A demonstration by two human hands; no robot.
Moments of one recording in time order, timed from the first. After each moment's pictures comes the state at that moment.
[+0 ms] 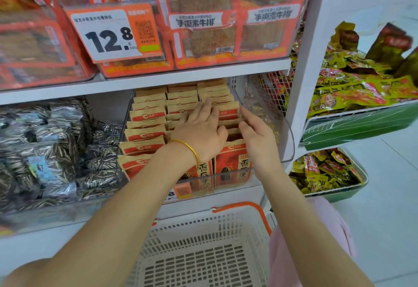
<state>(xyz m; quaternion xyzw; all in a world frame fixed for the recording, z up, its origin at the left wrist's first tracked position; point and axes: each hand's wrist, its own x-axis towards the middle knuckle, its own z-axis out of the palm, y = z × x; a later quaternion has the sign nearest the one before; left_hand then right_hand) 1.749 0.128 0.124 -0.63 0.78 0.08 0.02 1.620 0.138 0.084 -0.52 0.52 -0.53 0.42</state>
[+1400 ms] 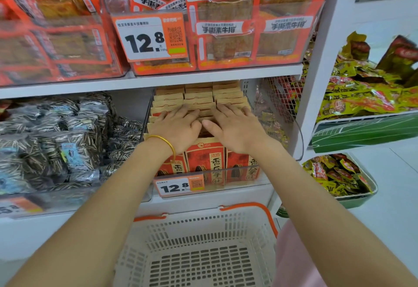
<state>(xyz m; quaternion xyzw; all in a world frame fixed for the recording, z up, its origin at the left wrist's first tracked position) 1.817 0.132 0.123 -0.68 0.73 0.03 -0.02 1.662 0.115 0.115 -0.84 0.54 -0.05 0.04</state>
